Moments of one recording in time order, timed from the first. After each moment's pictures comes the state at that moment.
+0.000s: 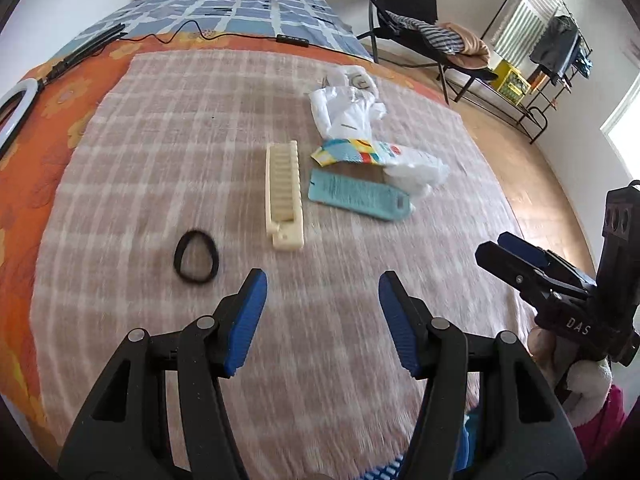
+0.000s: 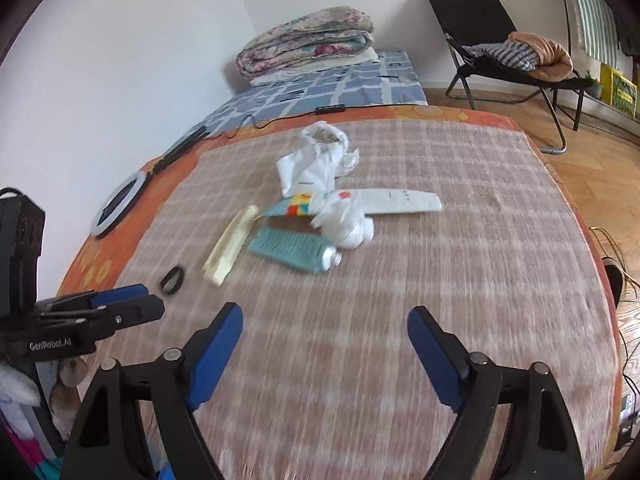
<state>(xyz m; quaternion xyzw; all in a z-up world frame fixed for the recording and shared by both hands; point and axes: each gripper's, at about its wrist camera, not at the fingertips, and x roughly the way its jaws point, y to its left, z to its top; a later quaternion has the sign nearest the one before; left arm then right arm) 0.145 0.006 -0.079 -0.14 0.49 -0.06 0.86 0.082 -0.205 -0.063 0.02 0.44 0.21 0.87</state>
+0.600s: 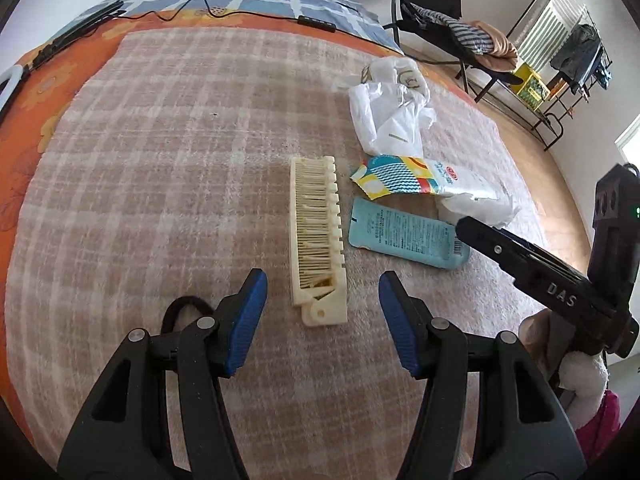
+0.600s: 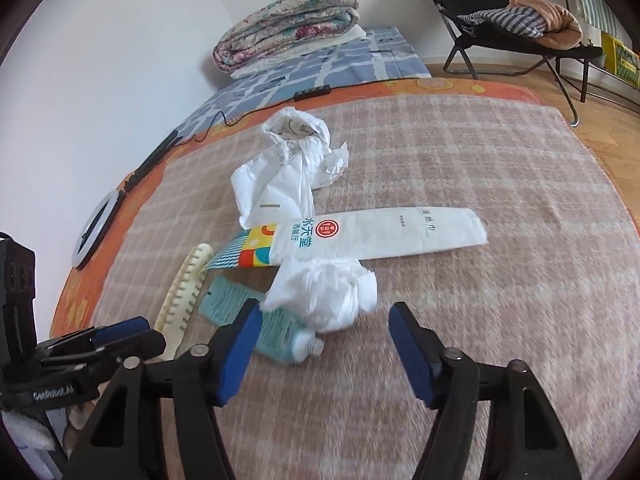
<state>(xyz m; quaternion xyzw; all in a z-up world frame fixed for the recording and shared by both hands) 0.206 0.020 -0.122 -0.16 0.51 -0.05 0.84 0.174 -0.181 -0.113 0.05 0.47 0.20 0.86</state>
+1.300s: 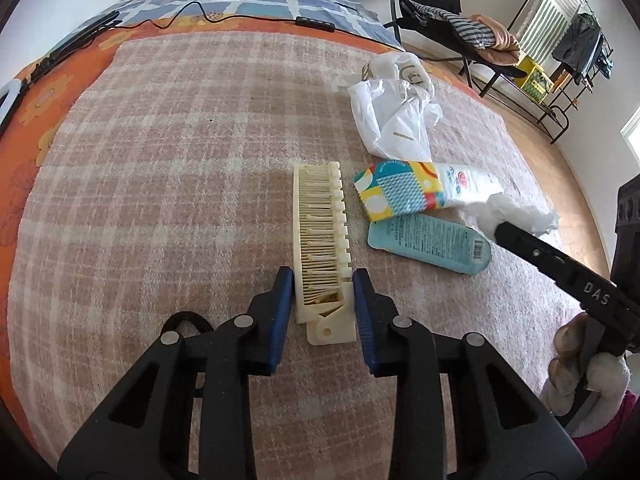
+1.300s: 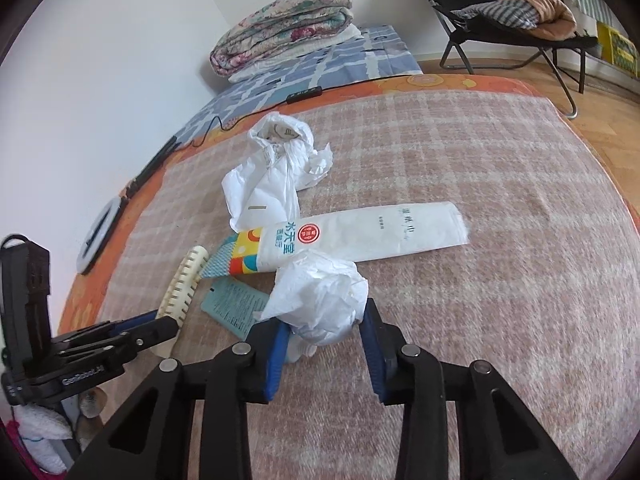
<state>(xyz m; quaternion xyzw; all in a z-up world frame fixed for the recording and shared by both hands) 0.214 0.014 -0.127 -0.13 0.51 -0.04 0.85 0.169 -0.206 -0.109 0.08 0.47 0.21 0.85</state>
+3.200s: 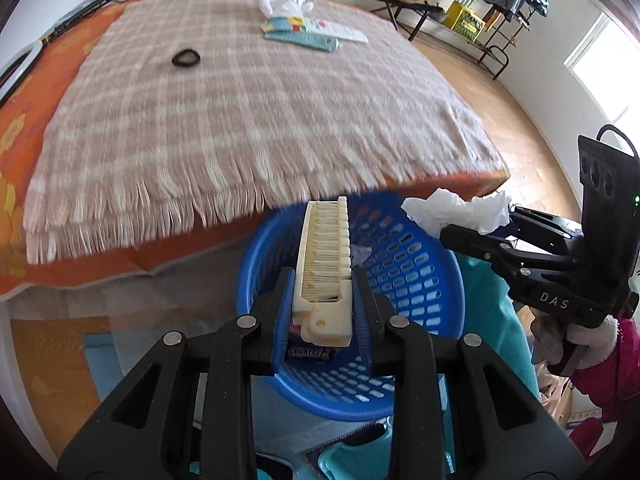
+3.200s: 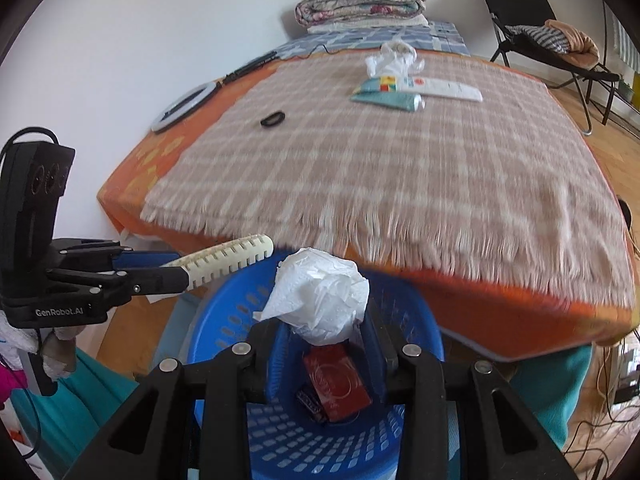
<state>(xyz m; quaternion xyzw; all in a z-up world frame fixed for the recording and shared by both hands) -0.072 -0.030 -0.098 -0.10 0.54 -0.14 0.82 -0.125 -0.210 -0.089 -0.04 0.49 0.28 0.83</state>
